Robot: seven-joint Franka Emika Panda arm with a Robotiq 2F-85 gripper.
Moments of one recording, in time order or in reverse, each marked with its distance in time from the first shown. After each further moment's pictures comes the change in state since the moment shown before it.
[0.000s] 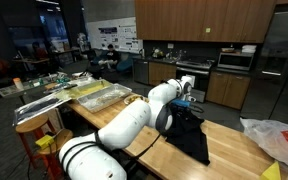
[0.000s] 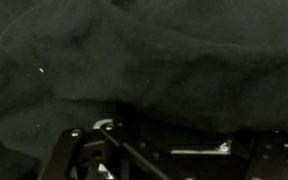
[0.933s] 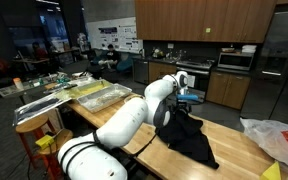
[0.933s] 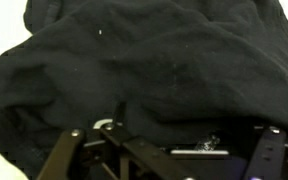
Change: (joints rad) arm 0.041 -0.041 0.005 0.017 -0.153 -0.209 -0.697
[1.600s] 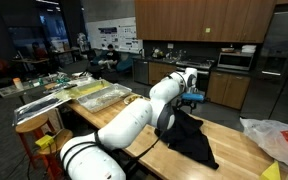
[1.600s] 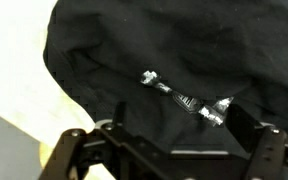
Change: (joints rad) arm -0.080 -0.006 0.037 0.056 0.097 0.188 0.013
